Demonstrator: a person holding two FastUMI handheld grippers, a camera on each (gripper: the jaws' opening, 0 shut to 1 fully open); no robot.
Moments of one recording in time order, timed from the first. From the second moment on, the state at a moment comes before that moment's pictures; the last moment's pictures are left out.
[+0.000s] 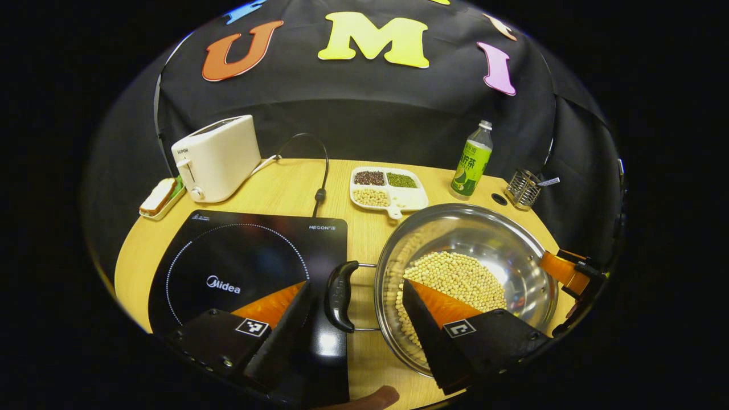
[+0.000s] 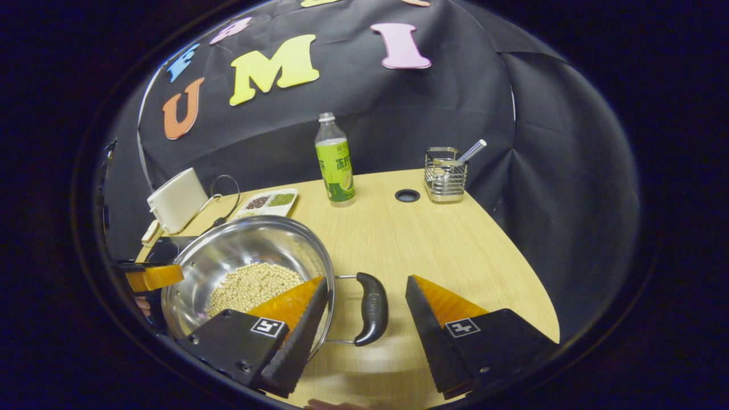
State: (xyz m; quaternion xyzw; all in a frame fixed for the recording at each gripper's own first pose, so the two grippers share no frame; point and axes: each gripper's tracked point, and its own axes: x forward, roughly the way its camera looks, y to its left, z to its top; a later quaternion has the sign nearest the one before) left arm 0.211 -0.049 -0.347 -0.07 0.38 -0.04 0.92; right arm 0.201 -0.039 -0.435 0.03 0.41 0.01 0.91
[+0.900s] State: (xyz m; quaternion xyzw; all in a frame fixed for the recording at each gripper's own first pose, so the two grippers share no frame) left arm 0.216 -0.042 -0.354 -0.07 0.39 -0.05 0.92; right arm 0.202 -0.032 -0.444 0.02 0.43 0.02 0.90
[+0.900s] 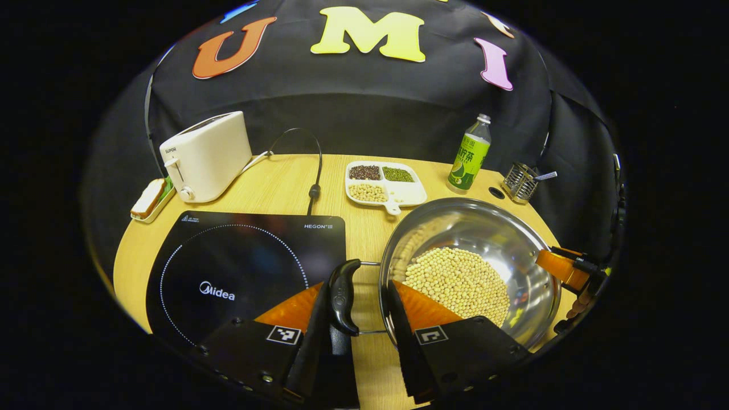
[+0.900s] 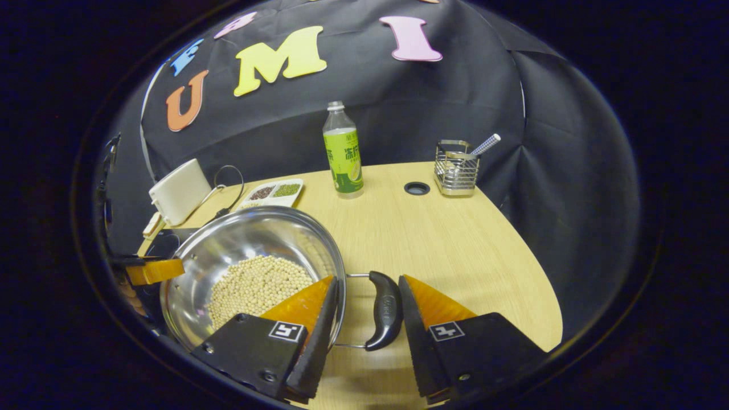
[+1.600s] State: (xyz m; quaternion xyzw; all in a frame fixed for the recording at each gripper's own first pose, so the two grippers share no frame) left arm 0.199 -0.052 -0.313 -0.06 0.38 -0.05 0.92; right arm 0.183 -0.041 -0.393 0.01 0.43 0.03 0.90
